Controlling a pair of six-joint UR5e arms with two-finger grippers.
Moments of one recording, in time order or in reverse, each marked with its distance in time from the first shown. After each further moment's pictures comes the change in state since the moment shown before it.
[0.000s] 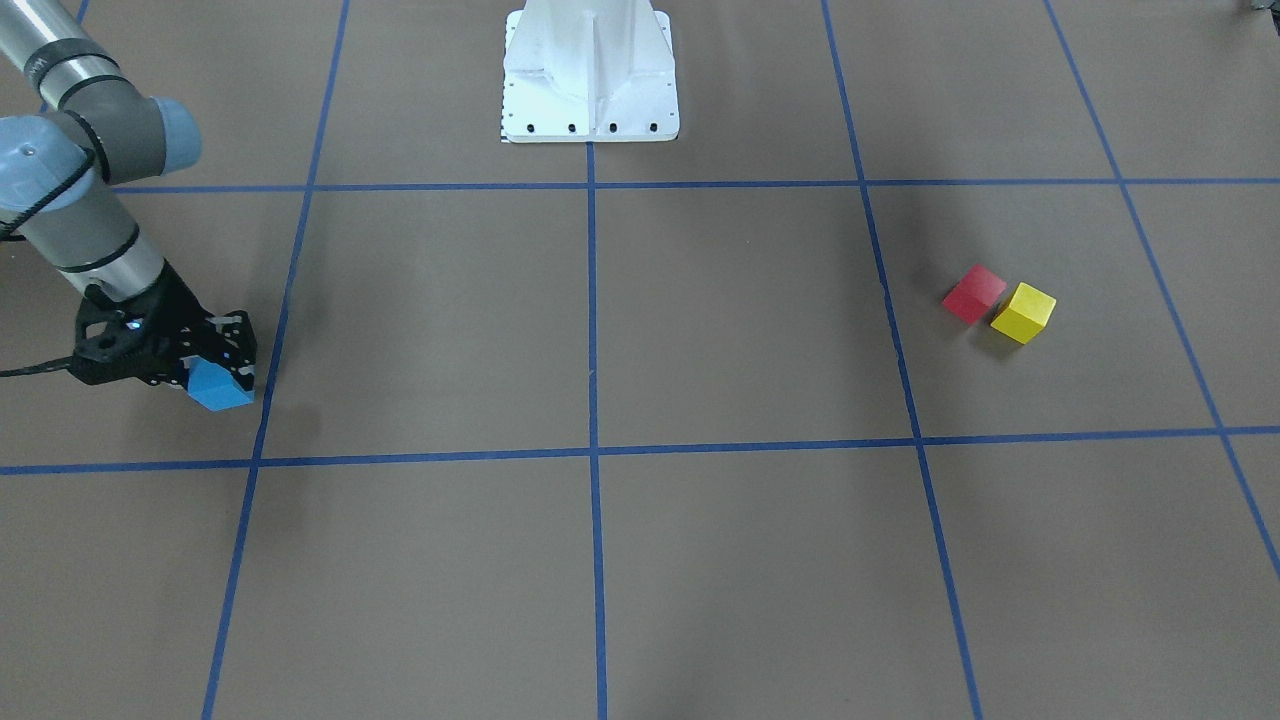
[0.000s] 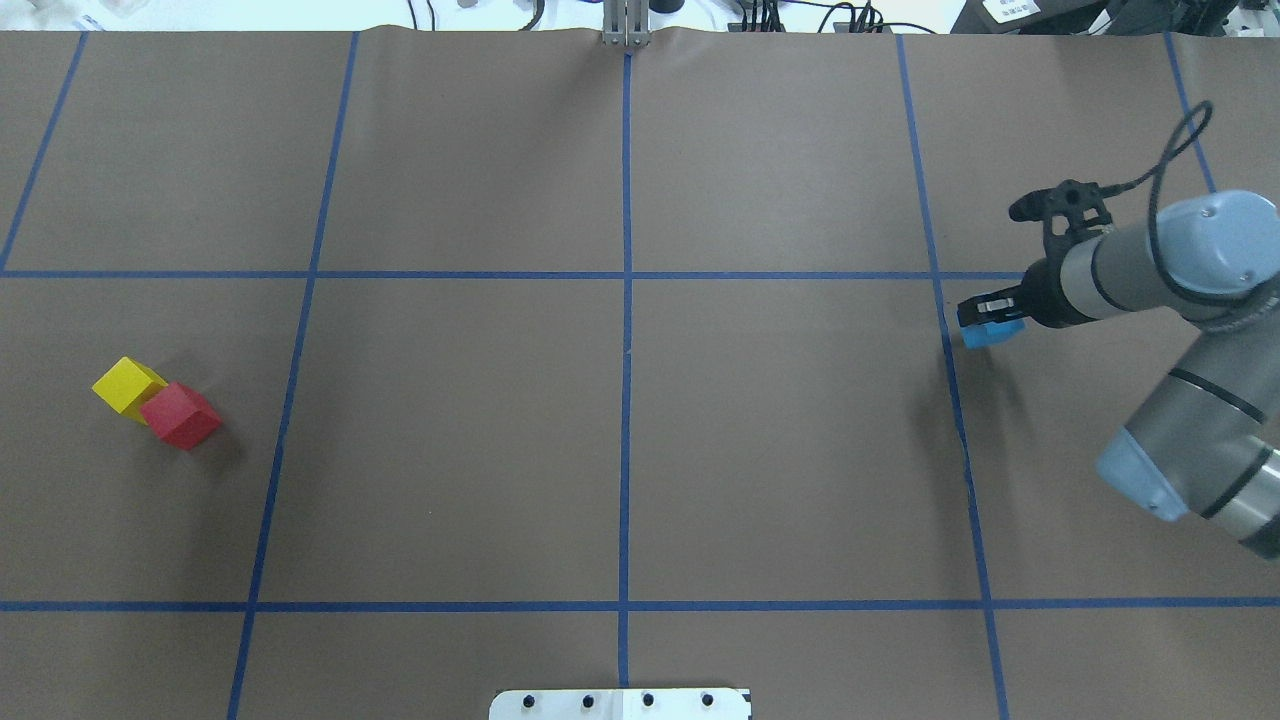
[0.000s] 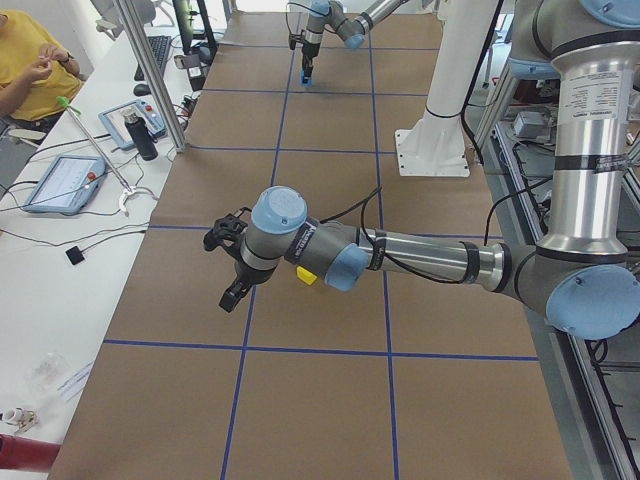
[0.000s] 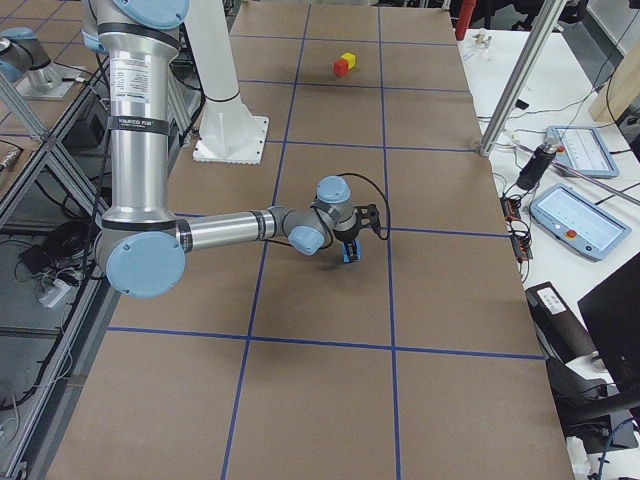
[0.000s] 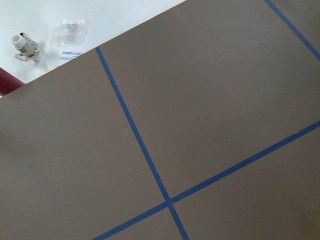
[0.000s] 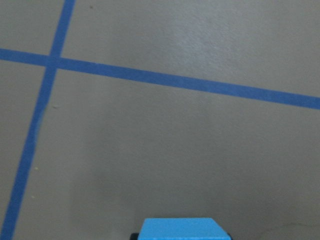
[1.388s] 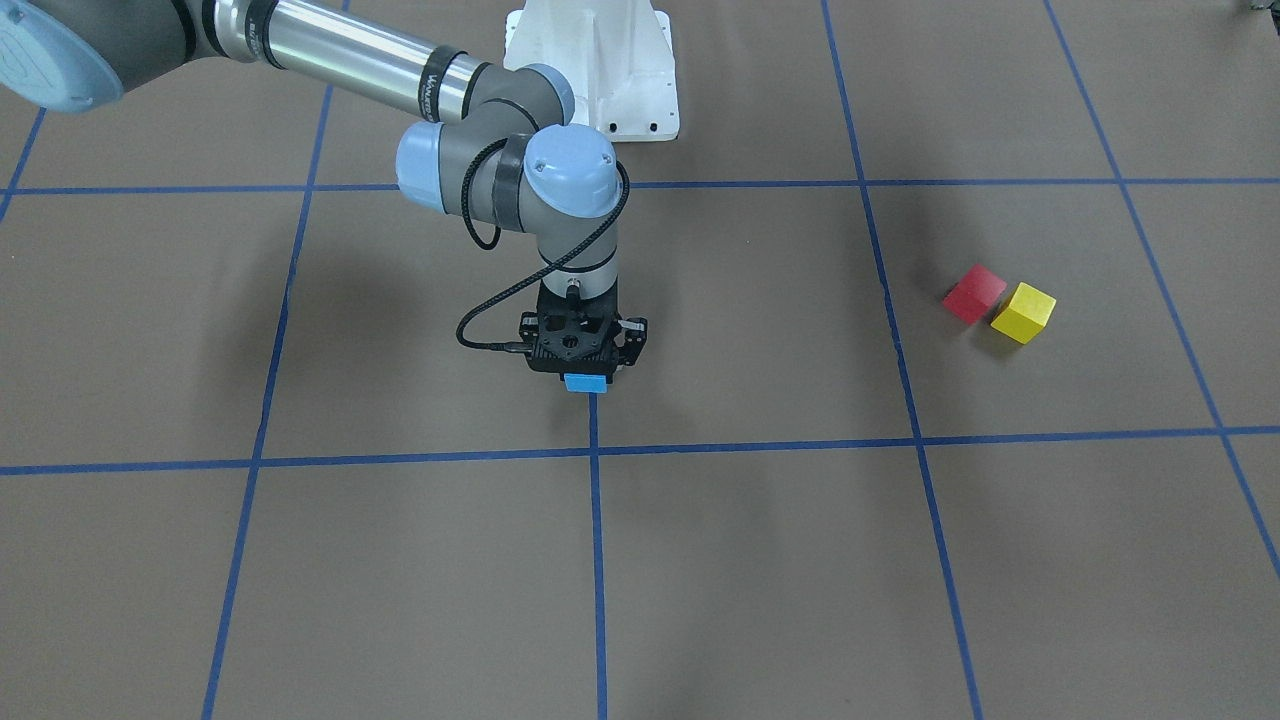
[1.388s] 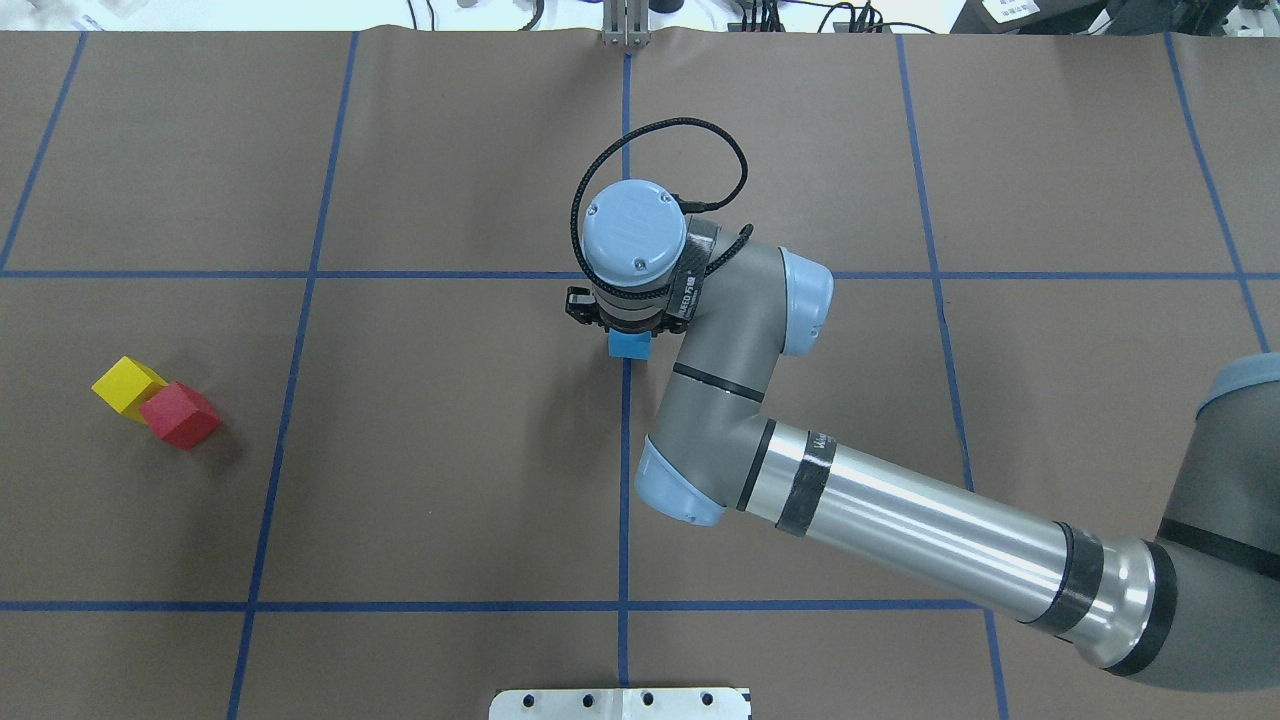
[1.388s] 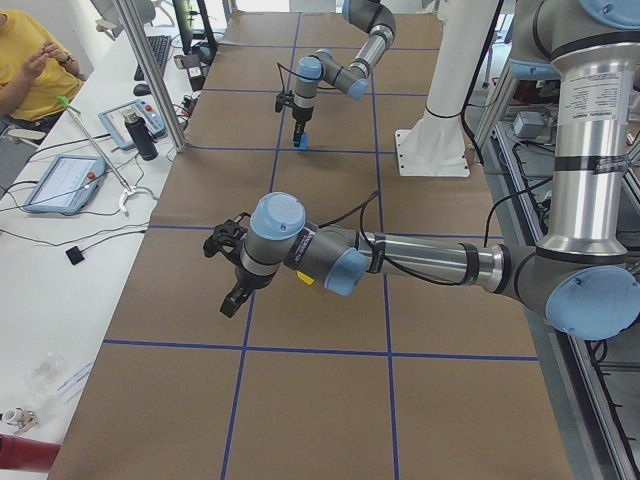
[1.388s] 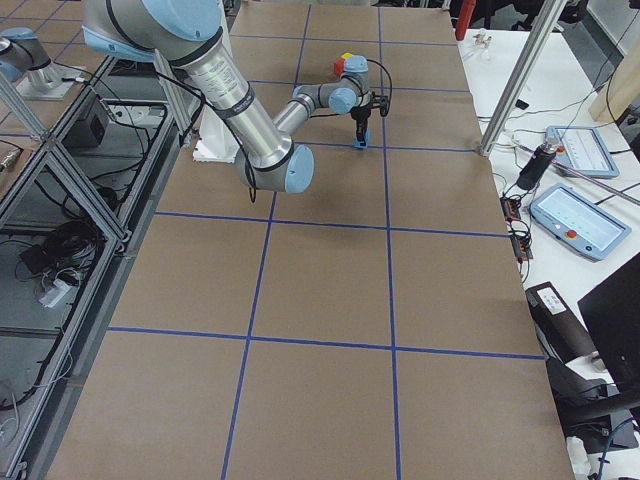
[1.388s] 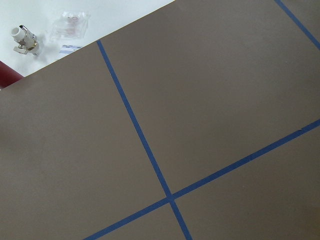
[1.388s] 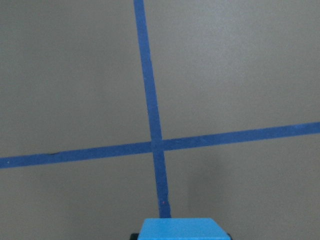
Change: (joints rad) left arm 0.001 -0.001 0.018 0.000 0.000 0.000; right arm -0.299 0.688 -0.356 -0.360 -0.194 0.476
